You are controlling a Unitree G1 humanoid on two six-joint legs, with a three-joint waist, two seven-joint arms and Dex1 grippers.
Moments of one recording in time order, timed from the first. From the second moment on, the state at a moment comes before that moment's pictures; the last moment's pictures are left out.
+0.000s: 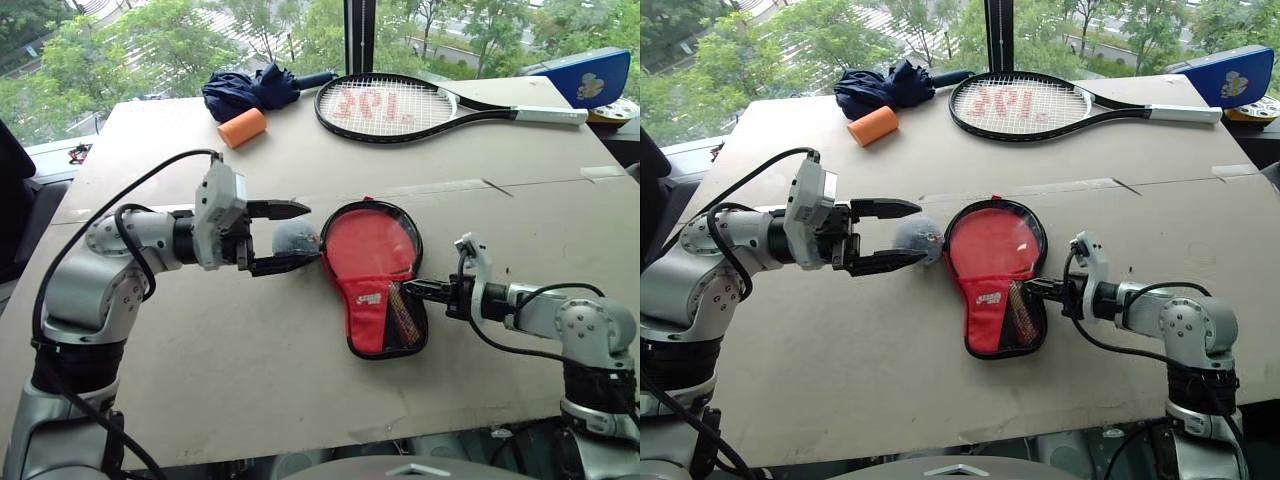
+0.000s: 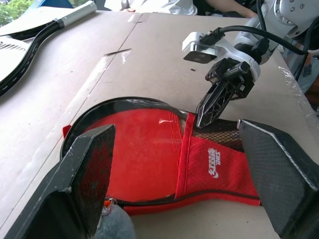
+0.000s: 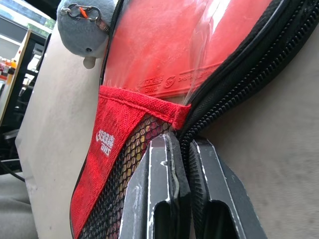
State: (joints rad) left arm -0.40 0.84 0.11 -0.29 -0.63 0.55 -1.17; right arm -0.26 -0.29 -0.24 -0.36 0.90 1.45 0.37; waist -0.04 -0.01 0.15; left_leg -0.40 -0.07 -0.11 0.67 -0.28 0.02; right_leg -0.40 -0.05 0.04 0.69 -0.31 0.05
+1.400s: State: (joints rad) left arm -0.63 0.78 -0.12 0.40 -0.23 0.20 -1.33; right arm -0.45 -0.51 0.38 -0.29 0.32 0.80 0.72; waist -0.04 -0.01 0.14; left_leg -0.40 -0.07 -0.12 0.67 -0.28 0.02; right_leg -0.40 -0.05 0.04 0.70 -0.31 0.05
